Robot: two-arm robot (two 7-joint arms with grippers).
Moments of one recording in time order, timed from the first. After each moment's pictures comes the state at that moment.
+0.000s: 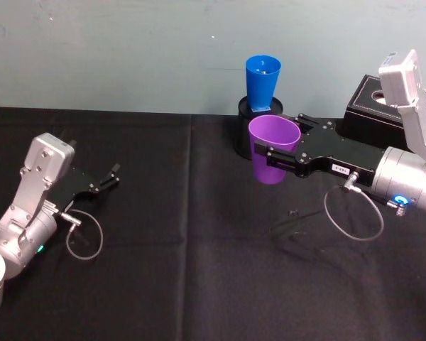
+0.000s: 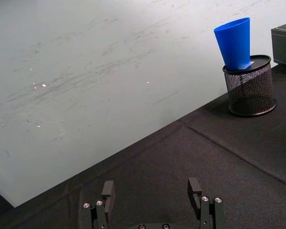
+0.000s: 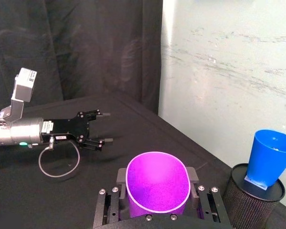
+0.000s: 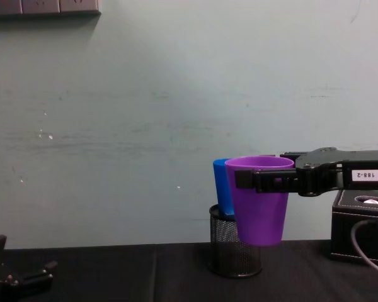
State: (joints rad) left arm -0.20 0.60 0.45 -1.41 -0.25 -0.12 0.03; right arm 0.45 0.56 -0.48 -1.53 0.53 0.15 0.63
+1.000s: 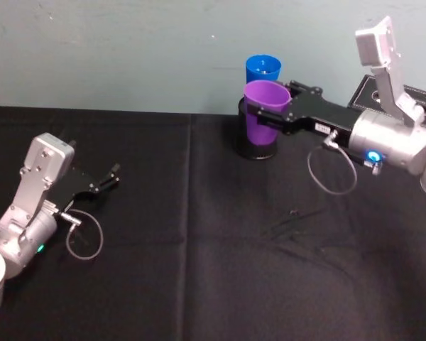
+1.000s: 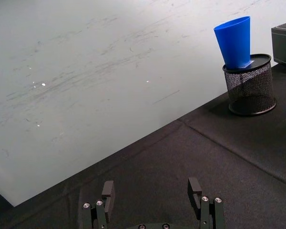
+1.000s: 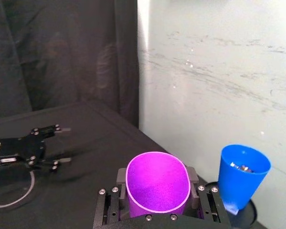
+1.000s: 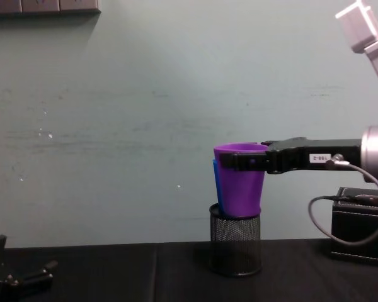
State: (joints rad) left arm -0.20 0.60 0.45 -1.41 -0.25 -0.12 0.03; right arm 0.68 0.41 -0.55 -1.19 0.51 0.08 0.65
